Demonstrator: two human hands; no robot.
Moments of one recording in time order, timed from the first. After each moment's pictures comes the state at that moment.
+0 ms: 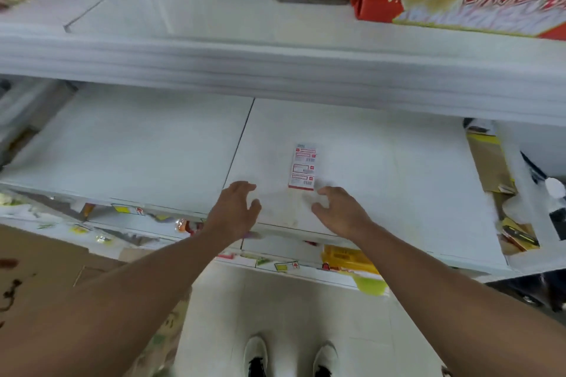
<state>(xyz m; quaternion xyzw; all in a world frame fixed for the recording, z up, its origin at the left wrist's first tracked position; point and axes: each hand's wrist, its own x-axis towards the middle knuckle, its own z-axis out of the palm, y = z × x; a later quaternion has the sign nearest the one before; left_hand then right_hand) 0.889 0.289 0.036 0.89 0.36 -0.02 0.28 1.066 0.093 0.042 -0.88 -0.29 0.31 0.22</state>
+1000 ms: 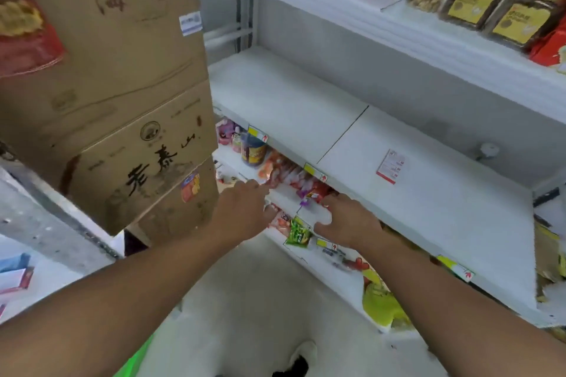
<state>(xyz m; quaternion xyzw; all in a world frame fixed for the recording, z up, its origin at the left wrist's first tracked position) 0.551 0.176 0.100 0.88 0.46 0.00 0.09 0.776 0.073 0.126 -0.81 -0.56 0.19 -0.05</state>
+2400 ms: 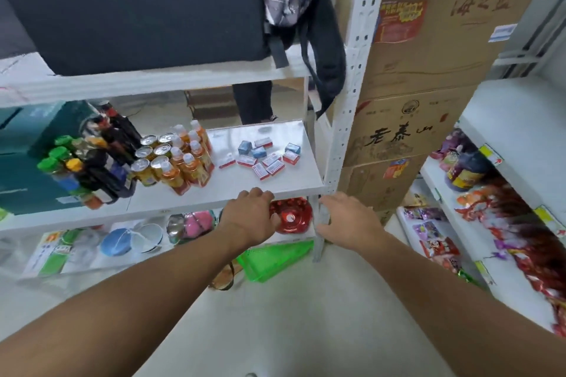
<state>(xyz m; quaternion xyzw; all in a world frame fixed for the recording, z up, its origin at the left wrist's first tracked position) 0.196 -0.129 0.124 0.59 0.80 -0.03 0.11 0.409 -0.051 0.149 -0.48 -0.86 0.19 -0.07</state>
